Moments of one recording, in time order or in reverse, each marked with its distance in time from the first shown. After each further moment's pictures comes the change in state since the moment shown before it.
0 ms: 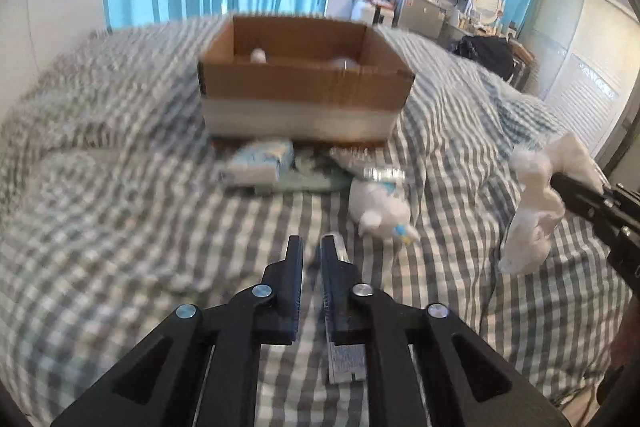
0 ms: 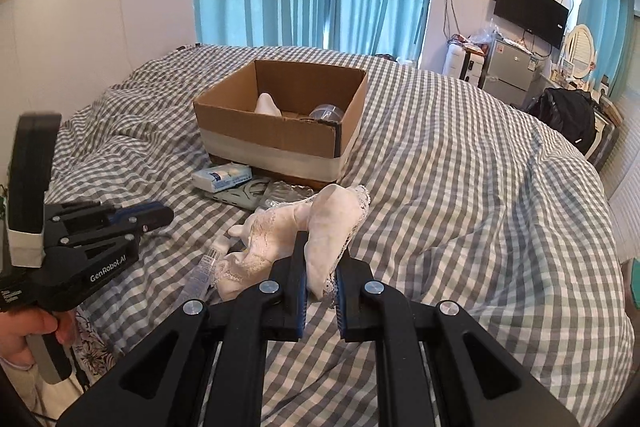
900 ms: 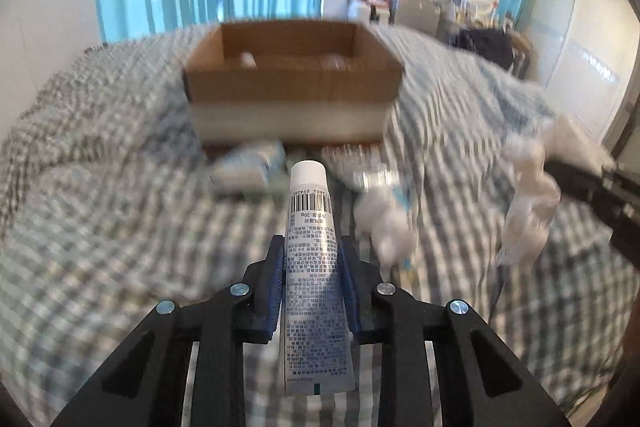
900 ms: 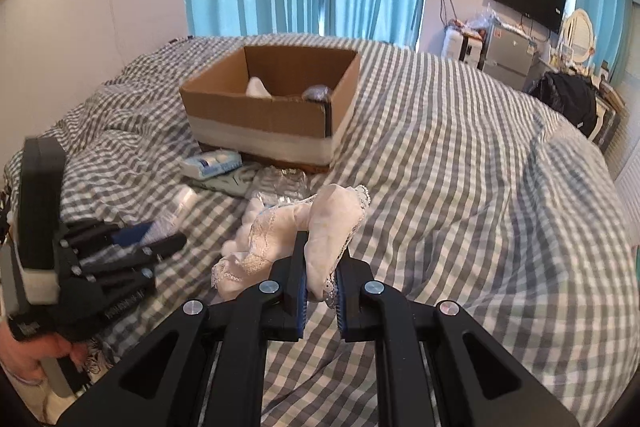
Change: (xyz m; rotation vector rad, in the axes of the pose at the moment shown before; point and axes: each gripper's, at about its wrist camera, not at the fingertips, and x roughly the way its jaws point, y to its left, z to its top) left arm -0.005 -0.015 0.008 0.052 -0.066 0.039; right arm 0.006 -0.007 0.000 0.007 0.009 -0.003
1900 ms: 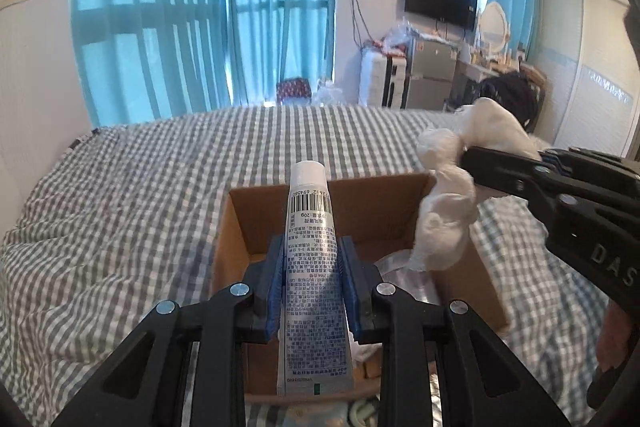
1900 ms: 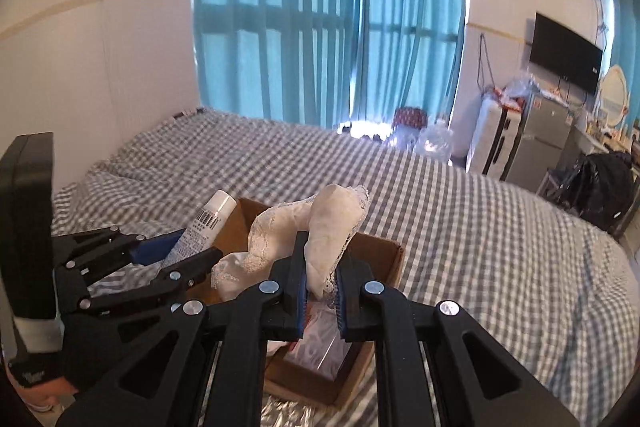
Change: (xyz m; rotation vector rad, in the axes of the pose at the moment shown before) left arm 0.102 0.040 0.197 0.050 -0.126 0.052; right arm 0.141 0.004 0.217 -0.047 -0.133 0.109
